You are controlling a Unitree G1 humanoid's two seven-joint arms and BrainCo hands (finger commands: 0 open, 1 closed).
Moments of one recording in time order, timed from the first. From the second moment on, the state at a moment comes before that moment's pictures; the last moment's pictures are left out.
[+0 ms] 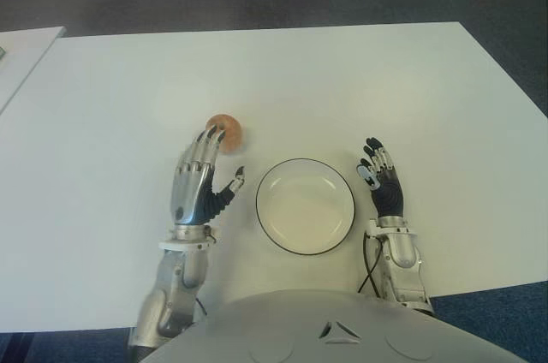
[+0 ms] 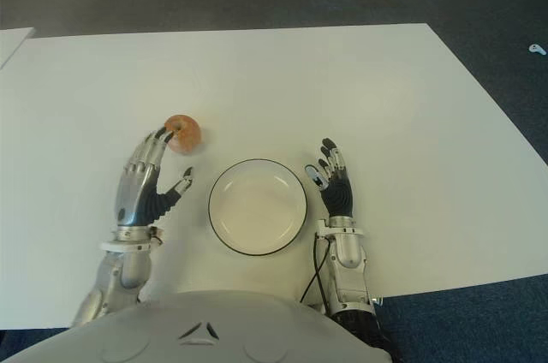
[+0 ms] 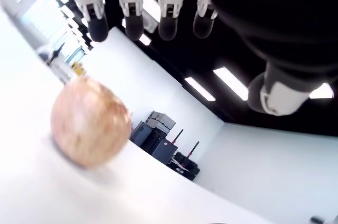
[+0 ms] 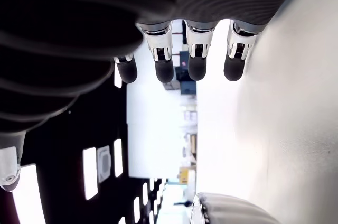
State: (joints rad) left arm 0.47 0.17 -0.13 -0.29 1.01 -0.20 0.43; right arm 0.27 -0.01 -0.02 0.20 0.00 -0.44 0.01
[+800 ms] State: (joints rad) left arm 0.40 0.34 -0.13 -0.47 1.14 -0.06 0.11; right arm 0.21 -0.01 -0.02 0.26 0.00 -0.47 -0.01
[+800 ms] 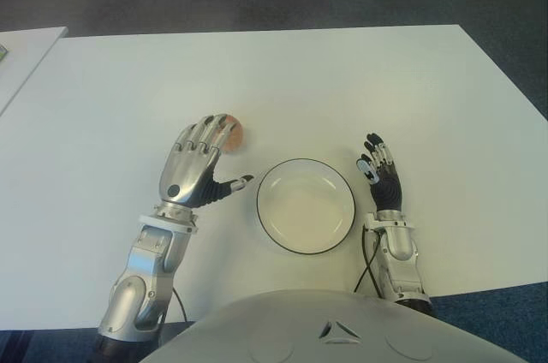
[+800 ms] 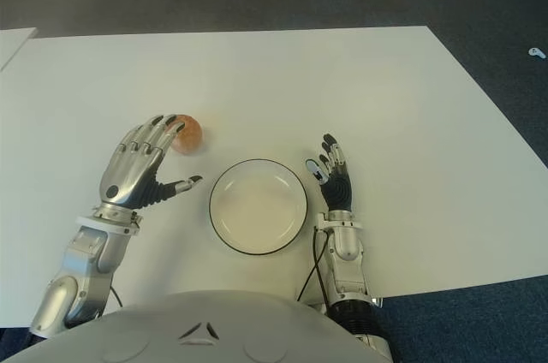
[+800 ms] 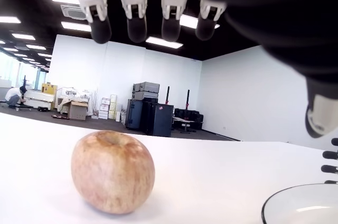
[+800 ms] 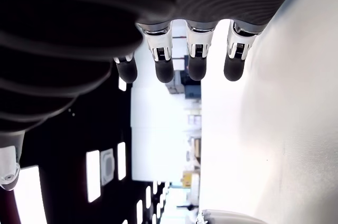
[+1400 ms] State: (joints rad) left arm 0.18 0.43 -0.13 -0.31 1.14 -0.04 0.04; right arm 0.18 -0.02 -0.02 0.30 -0.01 -0.49 -0.02
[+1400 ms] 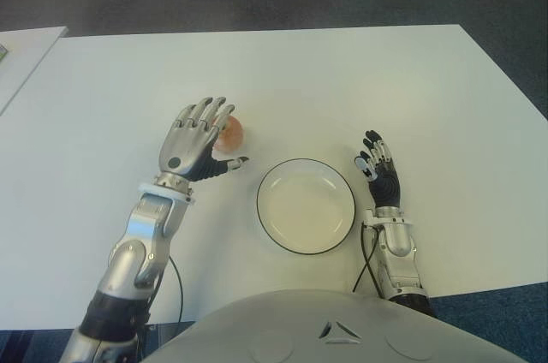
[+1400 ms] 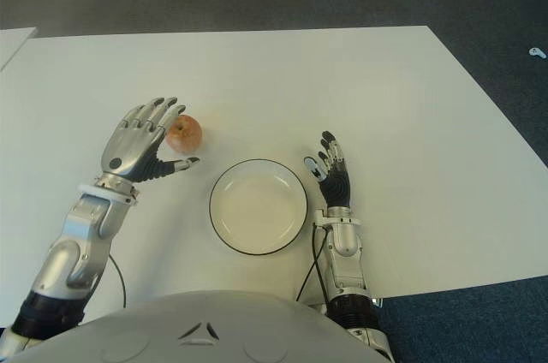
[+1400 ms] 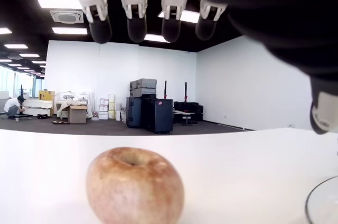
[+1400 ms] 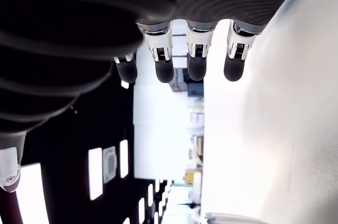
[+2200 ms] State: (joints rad) left arm -0.04 0.50 -0.24 0.06 1.08 -0.06 0.07; right arm 0.18 -0.02 -0.02 0.30 -0.01 -0.50 -0.03
